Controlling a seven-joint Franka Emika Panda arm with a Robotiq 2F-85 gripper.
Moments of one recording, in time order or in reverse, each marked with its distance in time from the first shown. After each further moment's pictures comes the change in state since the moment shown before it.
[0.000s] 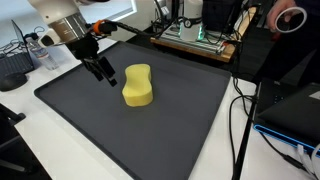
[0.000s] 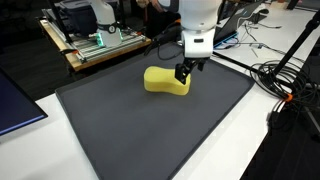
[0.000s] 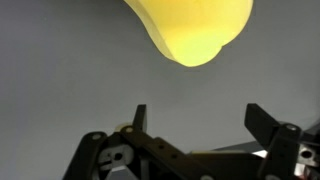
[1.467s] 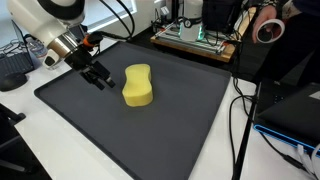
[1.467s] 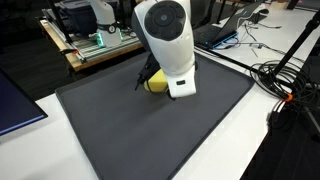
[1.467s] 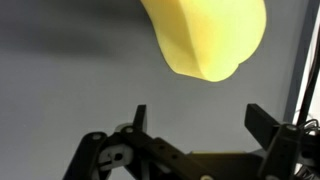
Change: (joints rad) arm -0.191 0.224 0.107 0.237 0.151 -0.223 -0.331
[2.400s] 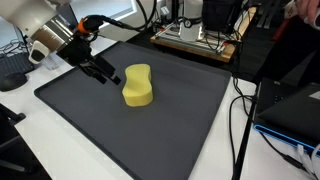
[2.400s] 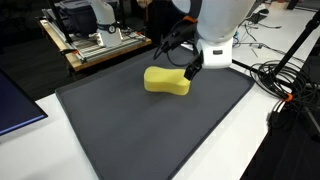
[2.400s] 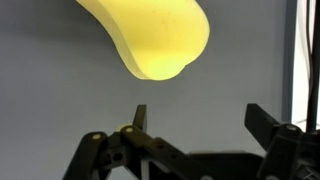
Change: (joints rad) arm 0.173 0.047 -0.065 0.275 -0.113 -0.256 0.285
